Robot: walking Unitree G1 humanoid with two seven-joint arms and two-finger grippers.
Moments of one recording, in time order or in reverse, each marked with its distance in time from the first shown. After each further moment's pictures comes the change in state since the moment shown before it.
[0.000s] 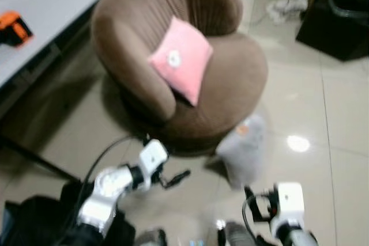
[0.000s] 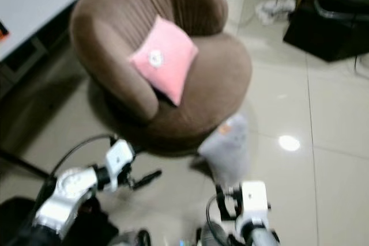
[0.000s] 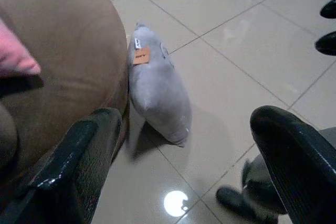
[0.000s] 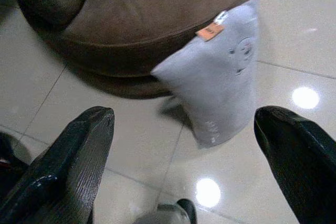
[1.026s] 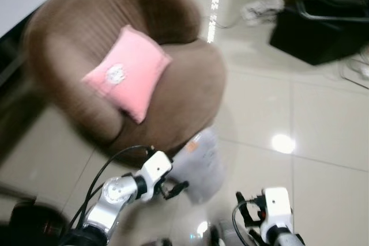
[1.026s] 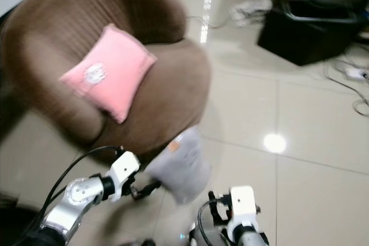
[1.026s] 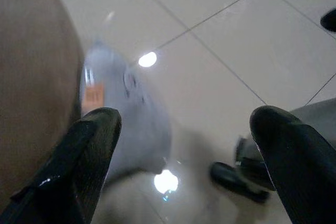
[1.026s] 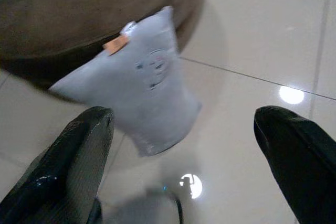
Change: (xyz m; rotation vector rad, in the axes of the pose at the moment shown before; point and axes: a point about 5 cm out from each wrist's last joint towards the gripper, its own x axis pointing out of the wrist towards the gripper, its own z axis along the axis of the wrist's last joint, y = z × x) left arm 0.005 -0.003 -0.027 -0.017 0.115 0.023; right arm 0.011 0.009 -0.026 -0.035 0.026 0.035
